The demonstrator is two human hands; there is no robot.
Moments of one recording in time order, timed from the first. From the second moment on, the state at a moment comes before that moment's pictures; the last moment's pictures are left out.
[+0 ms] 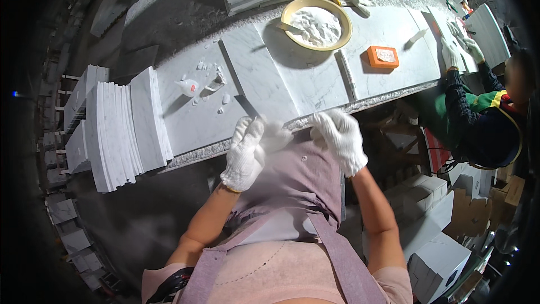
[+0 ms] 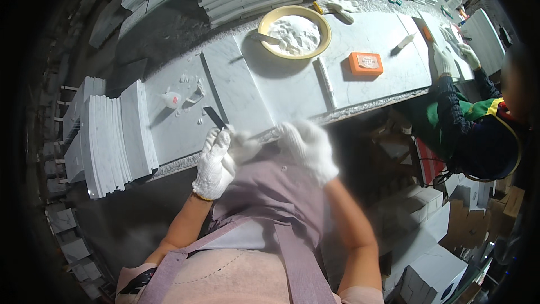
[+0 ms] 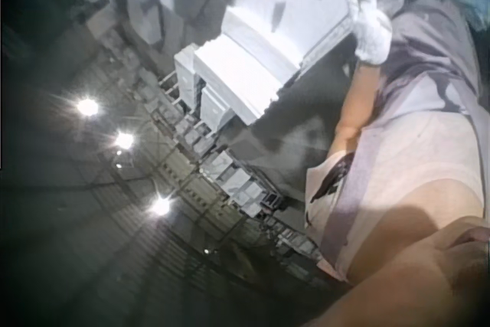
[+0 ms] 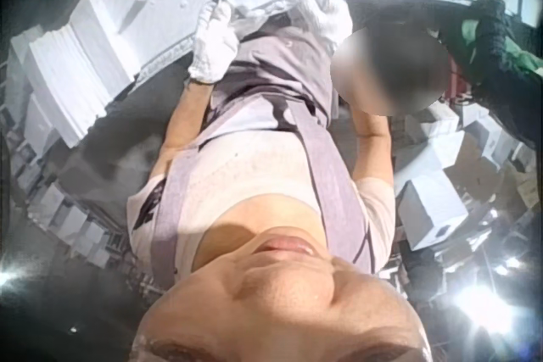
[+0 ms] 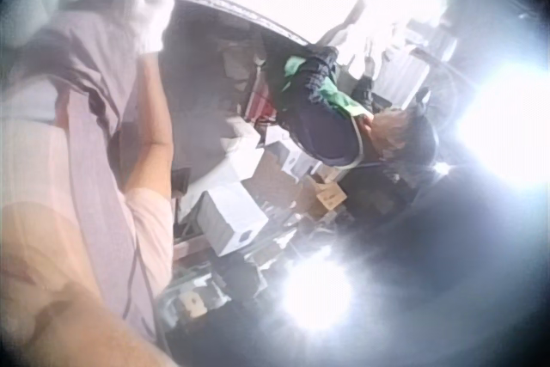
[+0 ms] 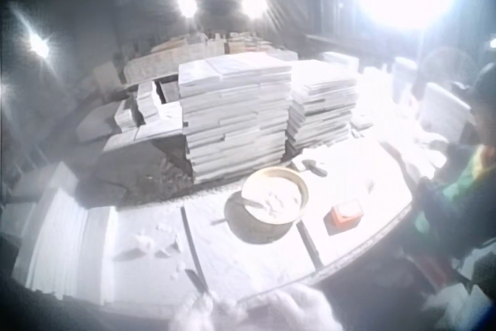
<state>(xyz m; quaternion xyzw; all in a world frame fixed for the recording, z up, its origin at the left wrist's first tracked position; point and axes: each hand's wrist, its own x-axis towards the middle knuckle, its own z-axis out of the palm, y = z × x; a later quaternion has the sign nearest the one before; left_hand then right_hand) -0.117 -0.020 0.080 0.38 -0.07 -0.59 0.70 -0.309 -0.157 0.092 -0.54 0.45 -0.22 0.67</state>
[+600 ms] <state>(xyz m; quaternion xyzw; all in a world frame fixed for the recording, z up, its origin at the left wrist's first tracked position) -0.054 0.073 0.042 0.60 0.04 -0.52 0.60 -0.128 -0.353 0.083 -0.93 0.35 -0.07 0.04</state>
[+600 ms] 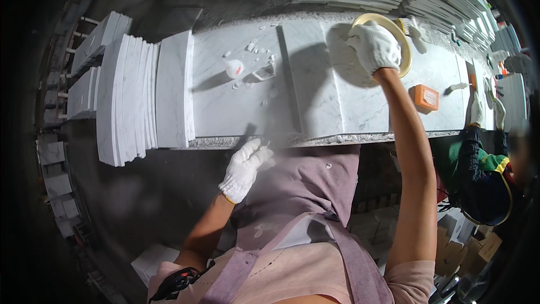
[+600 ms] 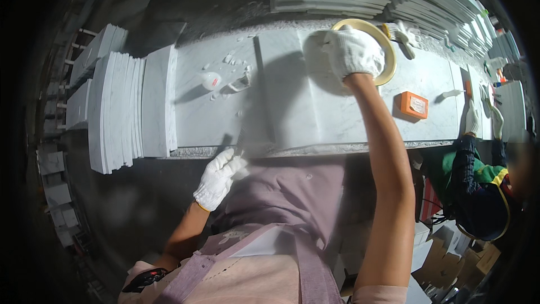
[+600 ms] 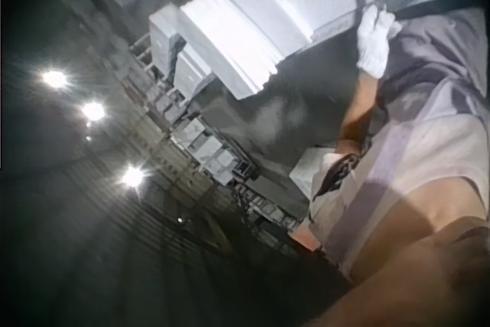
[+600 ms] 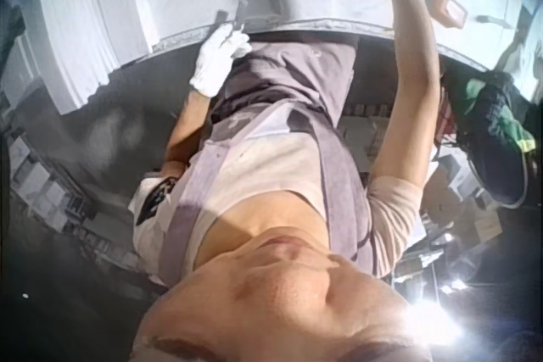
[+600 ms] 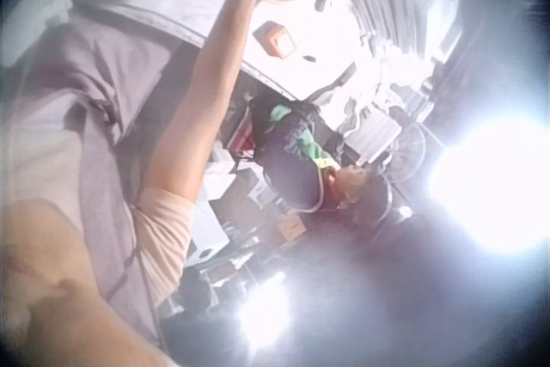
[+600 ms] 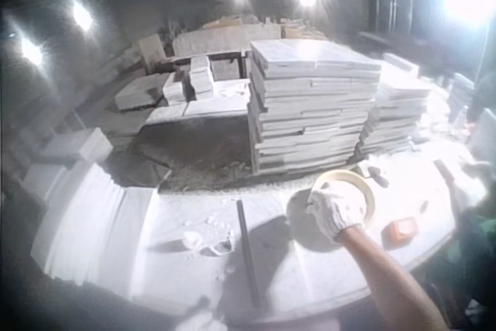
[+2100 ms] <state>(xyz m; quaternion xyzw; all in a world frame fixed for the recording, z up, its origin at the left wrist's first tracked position) -0.055 0.092 0.027 0.70 -0.01 -0.40 0.59 -0.172 0.010 0.013 -0.61 0.33 -0.14 0.71</state>
